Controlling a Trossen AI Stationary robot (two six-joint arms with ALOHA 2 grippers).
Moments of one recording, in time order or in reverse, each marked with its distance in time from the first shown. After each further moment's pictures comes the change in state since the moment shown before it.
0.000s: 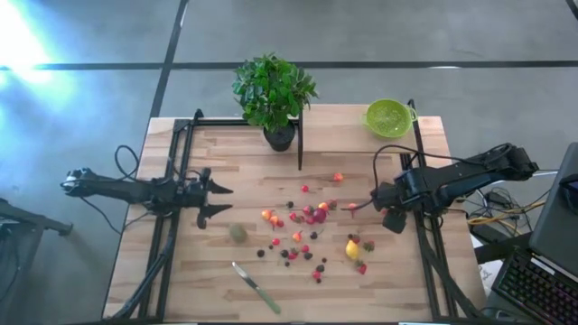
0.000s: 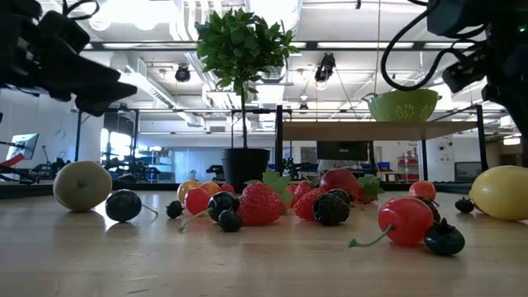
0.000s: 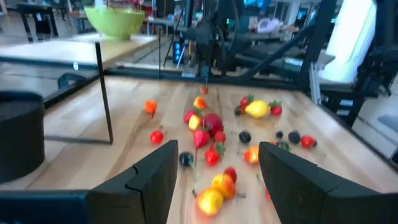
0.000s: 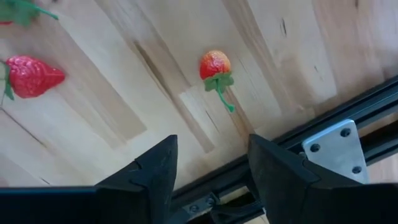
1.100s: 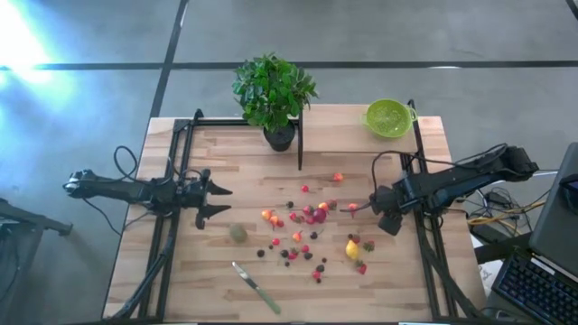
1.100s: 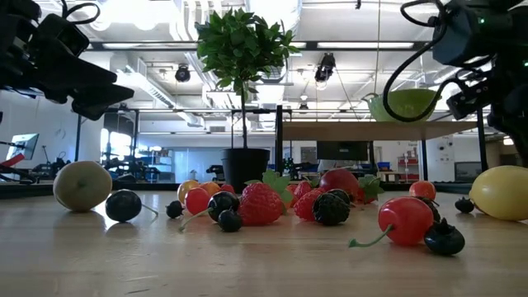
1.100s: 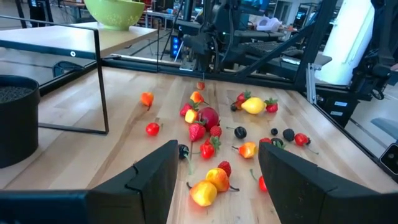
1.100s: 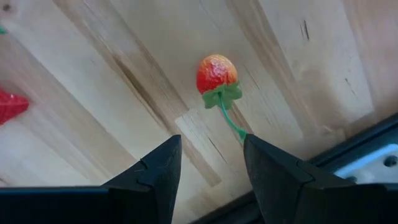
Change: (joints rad) left arm 0.000 -0.046 0.002 -0.067 0.012 -0.052; right arm -0.003 0.000 -0.175 0.204 0.015 0.039
